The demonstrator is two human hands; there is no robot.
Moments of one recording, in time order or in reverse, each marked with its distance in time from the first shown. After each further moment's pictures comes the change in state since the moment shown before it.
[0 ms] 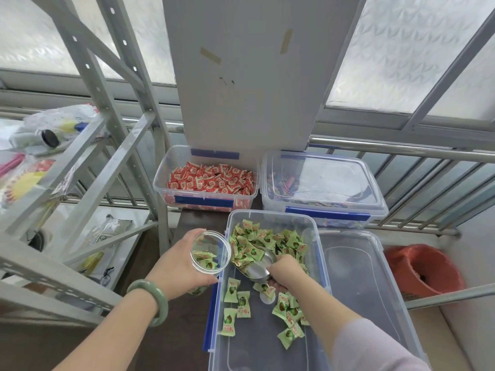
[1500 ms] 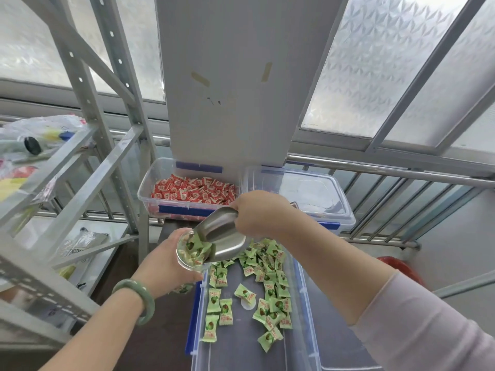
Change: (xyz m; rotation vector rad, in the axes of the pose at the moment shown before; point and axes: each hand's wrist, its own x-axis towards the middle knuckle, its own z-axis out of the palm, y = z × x) left_hand -0.018 0.027 -0.014 0.001 0.040 0.061; right_hand -0.163 -0.138 -0.058 -0.965 0.231 -0.606
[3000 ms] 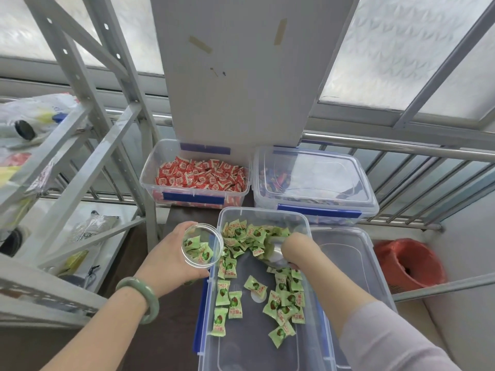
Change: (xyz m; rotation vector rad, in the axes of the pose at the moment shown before) left_hand 0.026 -0.021 0.013 -0.014 0.001 -0.037; right_hand 0.061 0.095 0.134 0.384 -0.334 0.697
